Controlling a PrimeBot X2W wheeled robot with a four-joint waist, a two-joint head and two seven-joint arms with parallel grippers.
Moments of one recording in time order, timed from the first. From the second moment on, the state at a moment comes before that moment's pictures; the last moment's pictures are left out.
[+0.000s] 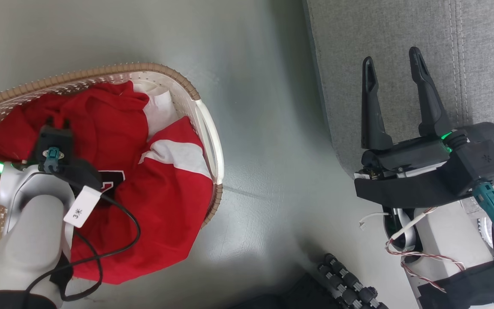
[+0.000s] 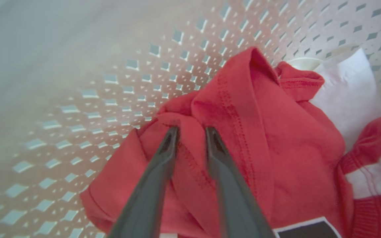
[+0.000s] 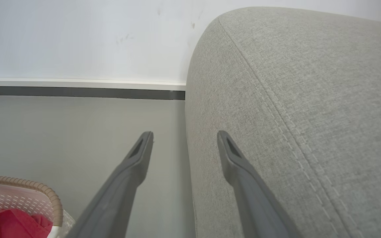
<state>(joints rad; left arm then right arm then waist) -0.75 0.22 -0.14 0.92 0.06 0.12 -0.16 -0.50 -0.08 0.28 -0.02 0.15 -0.09 -0.26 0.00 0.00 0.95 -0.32</state>
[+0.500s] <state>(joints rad) -0.73 0.15 -0.15 0.97 0.05 0.11 -0.22 -0.50 -0.07 0.27 0.08 0.15 -0.08 -0.26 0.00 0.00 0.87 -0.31</state>
